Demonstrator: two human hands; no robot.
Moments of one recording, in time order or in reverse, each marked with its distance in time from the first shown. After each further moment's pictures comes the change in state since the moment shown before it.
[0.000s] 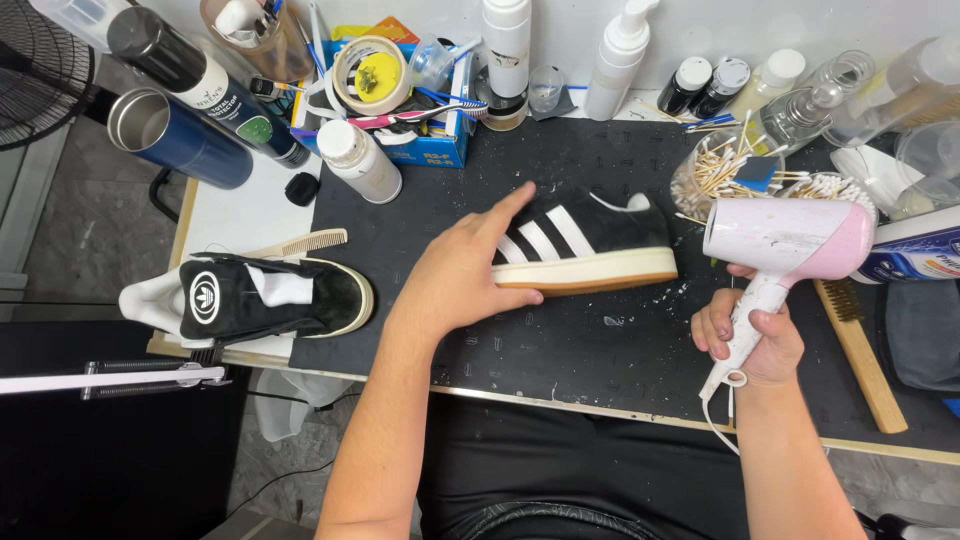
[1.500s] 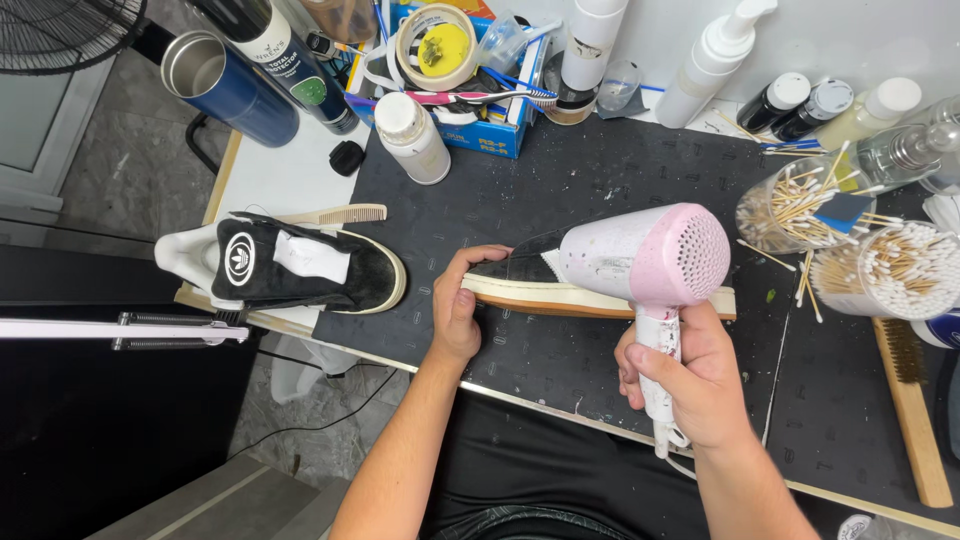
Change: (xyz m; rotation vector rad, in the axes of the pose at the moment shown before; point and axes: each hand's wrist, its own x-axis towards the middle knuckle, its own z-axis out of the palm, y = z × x) left_hand -0.061 -0.081 0.077 -0.676 0.604 0.052; right_hand 0.037 0.026 0.175 -0.445 0.042 0.302
